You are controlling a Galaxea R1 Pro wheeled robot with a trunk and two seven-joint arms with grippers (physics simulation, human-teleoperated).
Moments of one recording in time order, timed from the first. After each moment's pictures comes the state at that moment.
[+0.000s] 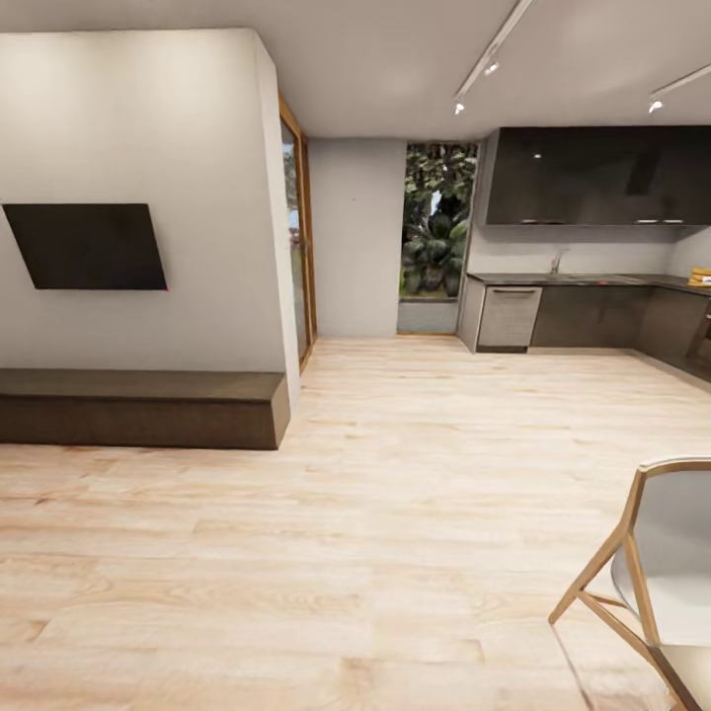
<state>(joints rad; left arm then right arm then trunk) 0.00 0.00 0.02 -0.04 0.07 0.02 0.01 0.00 0.00 0.01 0.00 0.00 -0.07 0.00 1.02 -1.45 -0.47</state>
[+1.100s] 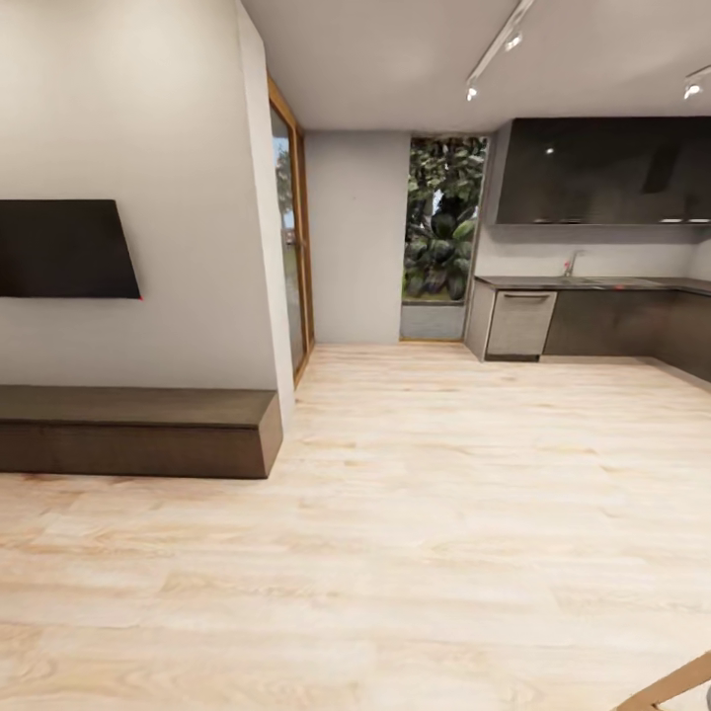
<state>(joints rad) 0.00 0.00 0.02 -0.04 0.07 0.02 0.01 0.00 -0.01 0.01 0.00 -0.01 -0.07 0.01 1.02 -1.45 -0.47</state>
